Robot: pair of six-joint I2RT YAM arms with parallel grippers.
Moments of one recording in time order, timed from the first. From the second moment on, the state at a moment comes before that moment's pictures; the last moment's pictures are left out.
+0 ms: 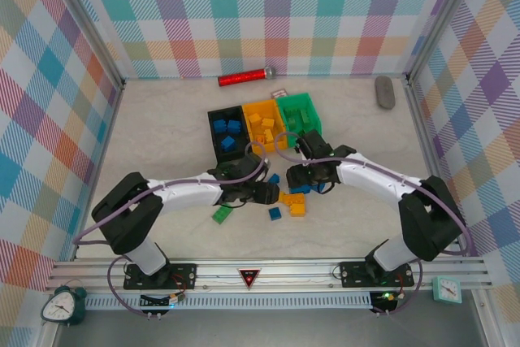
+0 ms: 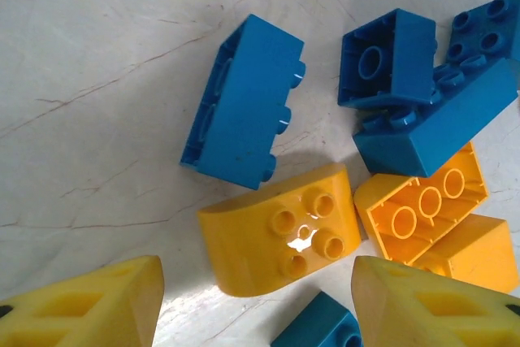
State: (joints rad) left arm -0.86 1.63 0.88 -0.22 0.08 -0.62; right arm 0.64 1.49 0.95 -0.62 0.01 0.34
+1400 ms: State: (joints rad) left arm -0.55 1.66 1.39 -0.67 -0.19 -0.57; right arm 0.63 1.40 0.80 -0.56 0.04 0.38
